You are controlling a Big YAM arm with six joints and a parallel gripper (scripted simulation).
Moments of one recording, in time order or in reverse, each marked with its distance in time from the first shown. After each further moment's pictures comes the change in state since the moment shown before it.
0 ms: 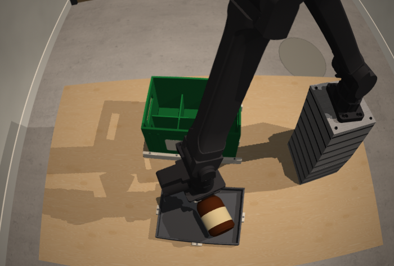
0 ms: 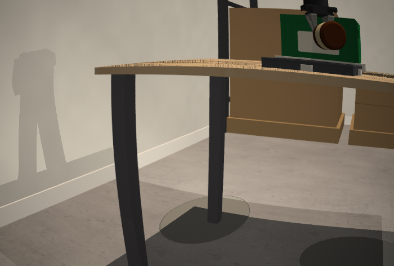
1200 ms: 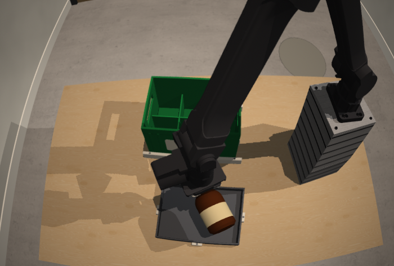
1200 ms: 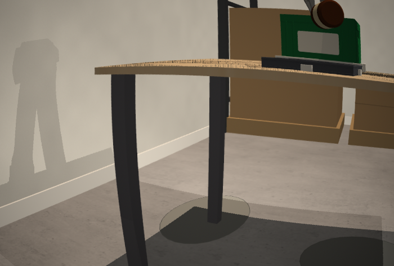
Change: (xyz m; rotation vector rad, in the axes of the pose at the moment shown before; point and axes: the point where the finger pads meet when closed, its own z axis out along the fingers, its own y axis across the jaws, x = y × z) arm 0.000 0.003 -0.057 -0.006 -0.001 -0.001
